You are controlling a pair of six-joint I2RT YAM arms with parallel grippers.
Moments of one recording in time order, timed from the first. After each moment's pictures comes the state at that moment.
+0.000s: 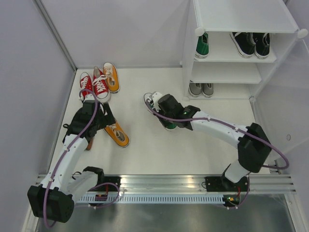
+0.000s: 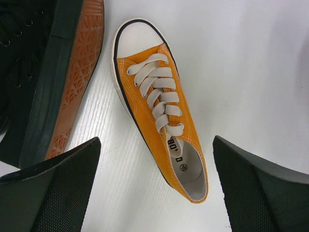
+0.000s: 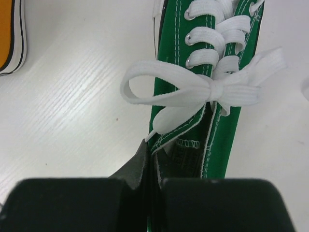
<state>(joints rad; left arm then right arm) -0.17 0.96 0.83 -0.66 -0.23 -0.45 0.85 1.63 1.22 -0.39 0.09 0.00</state>
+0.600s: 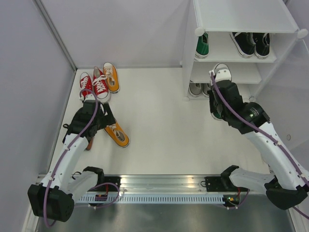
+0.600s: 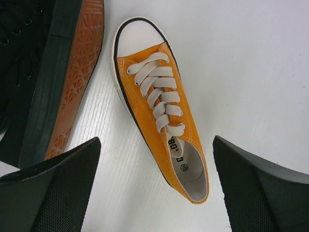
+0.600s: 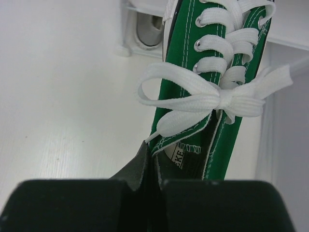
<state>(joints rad) -0.17 0.96 0.83 -0.66 -0.23 -0.45 0.63 1.11 1.40 -0.94 0.48 0.19</state>
